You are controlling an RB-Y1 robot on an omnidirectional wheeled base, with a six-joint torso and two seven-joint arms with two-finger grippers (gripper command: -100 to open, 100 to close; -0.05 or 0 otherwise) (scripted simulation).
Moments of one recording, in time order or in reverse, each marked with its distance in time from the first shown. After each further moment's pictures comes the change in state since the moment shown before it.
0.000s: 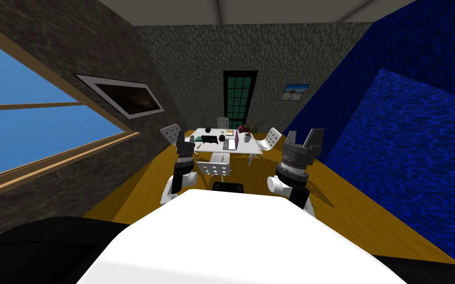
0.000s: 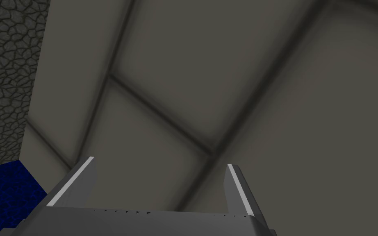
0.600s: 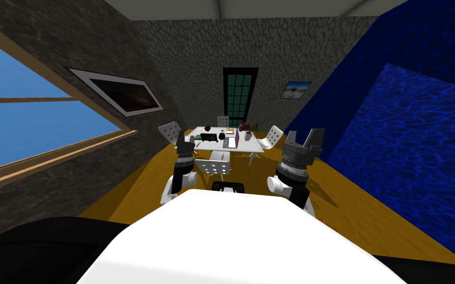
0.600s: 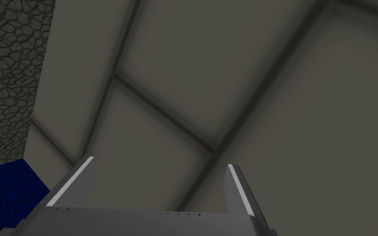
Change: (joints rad) left arm 0.000 0.000 0.000 0.000 0.000 0.000 0.000; right arm 0.000 0.000 0.000 0.000 0.000 0.000 0.000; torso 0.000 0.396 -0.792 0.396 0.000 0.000
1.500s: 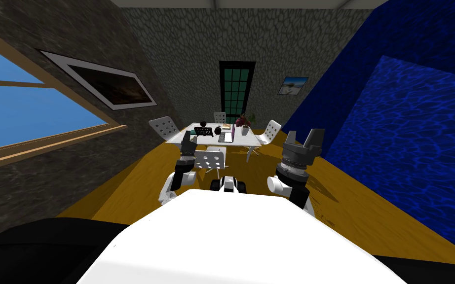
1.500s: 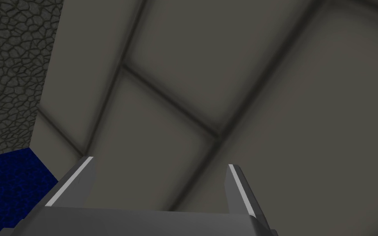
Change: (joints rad) left arm -0.028 0.100 -0.007 0.026 -0.022 0.065 -0.030; right arm 0.000 0.000 0.000 0.000 0.000 0.000 0.000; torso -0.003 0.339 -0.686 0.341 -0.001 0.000
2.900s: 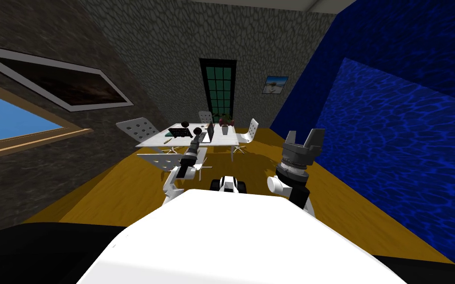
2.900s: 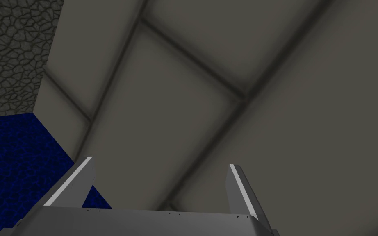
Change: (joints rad) left arm -0.115 0.086 0.026 0.138 -0.090 0.287 -0.132; right arm 0.000 0.000 0.000 0.000 0.000 0.000 0.000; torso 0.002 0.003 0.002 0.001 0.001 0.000
